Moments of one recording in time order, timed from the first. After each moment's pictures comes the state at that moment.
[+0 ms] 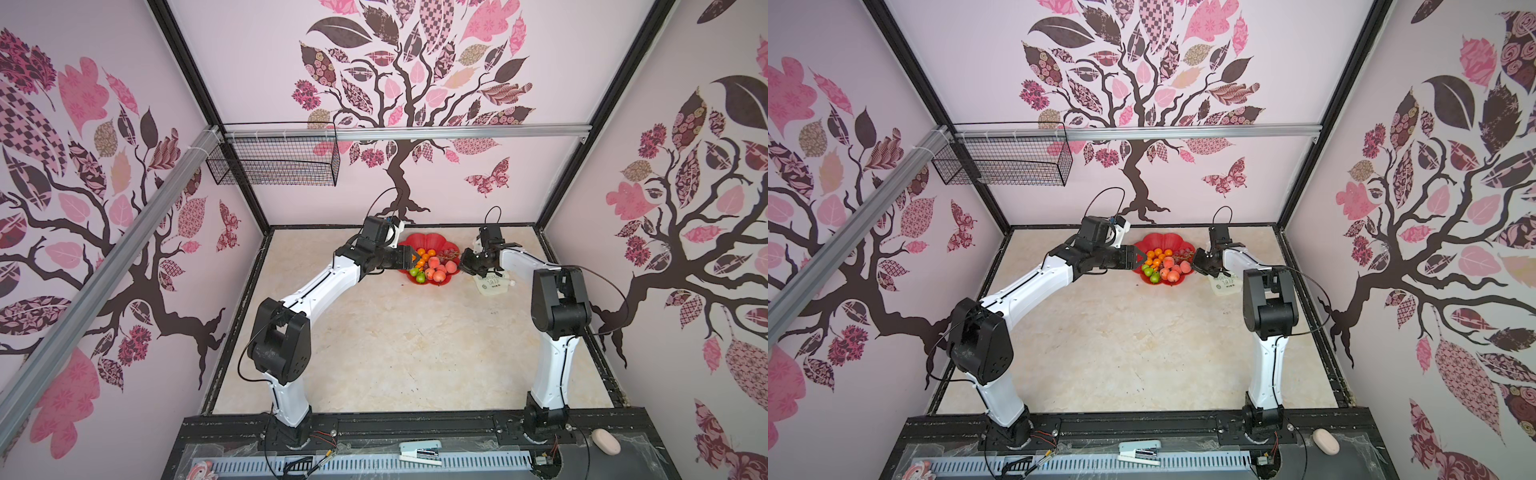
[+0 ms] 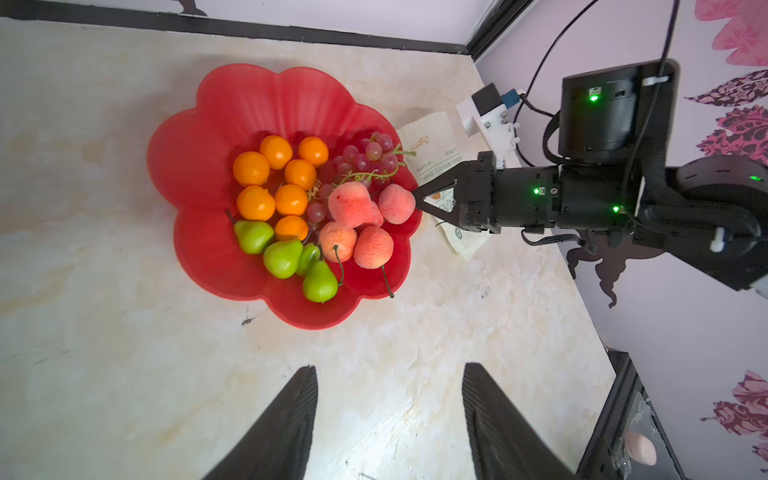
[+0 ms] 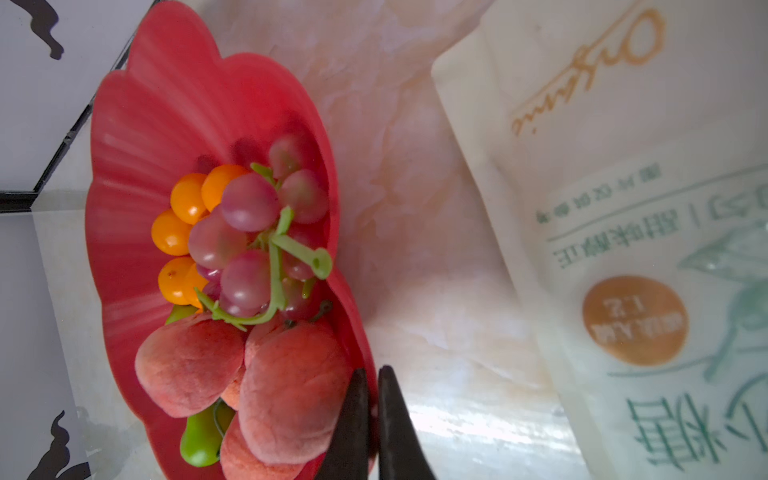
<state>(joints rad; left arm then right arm) -0.50 1.78 1.52 -0.41 0.36 -0.39 0.12 2.07 1.49 -0.43 -0.32 0.57</state>
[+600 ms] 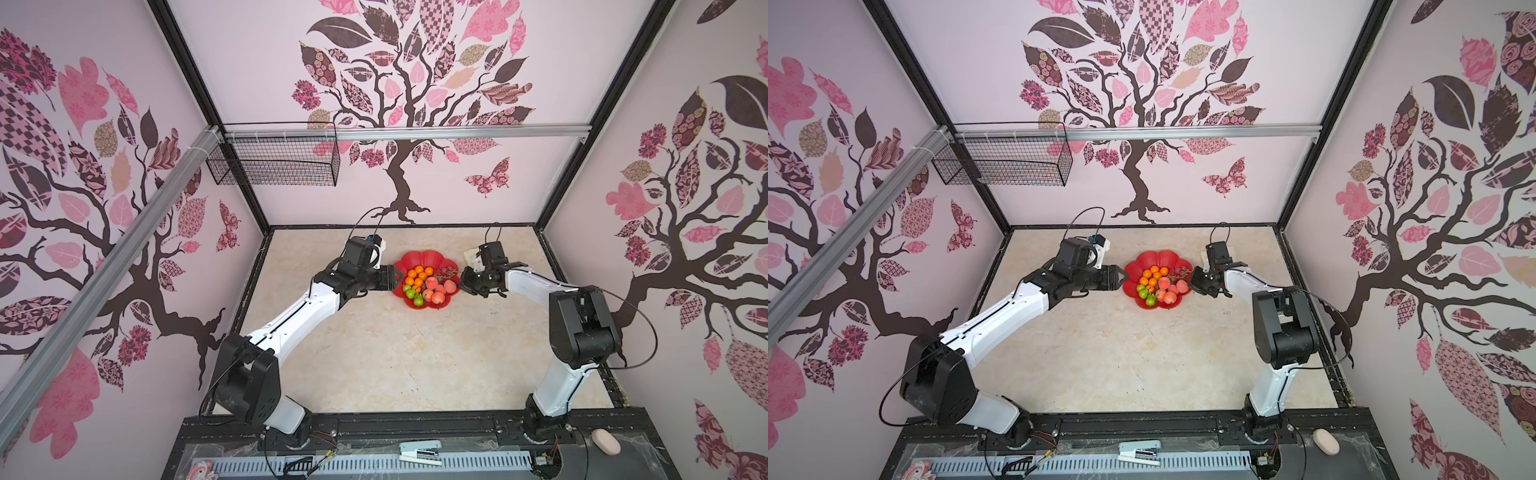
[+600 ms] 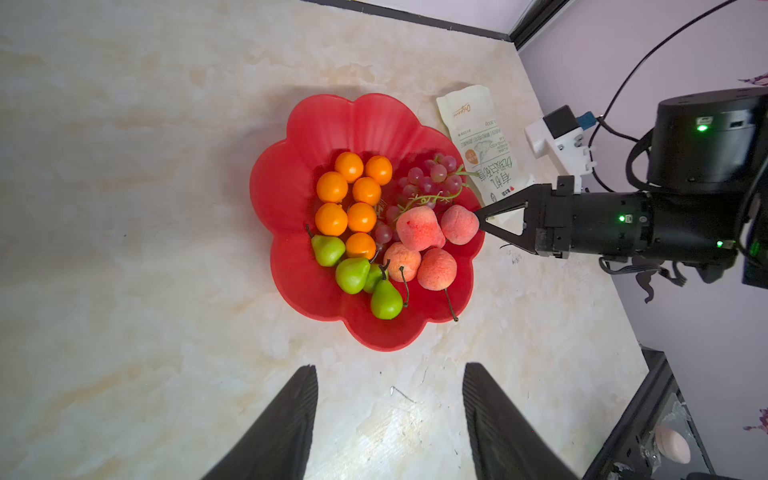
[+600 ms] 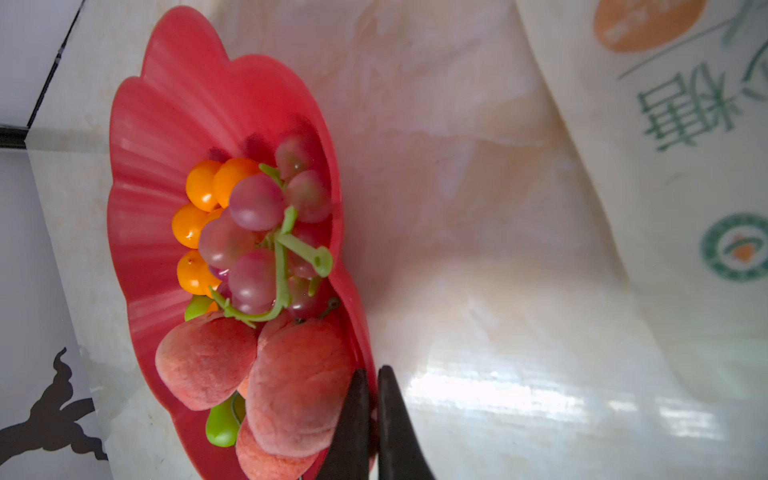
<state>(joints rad) -0.50 1.48 1.17 -0.39 0.25 -0.42 0.20 1.78 1.14 -0.38 -0.32 0.61</state>
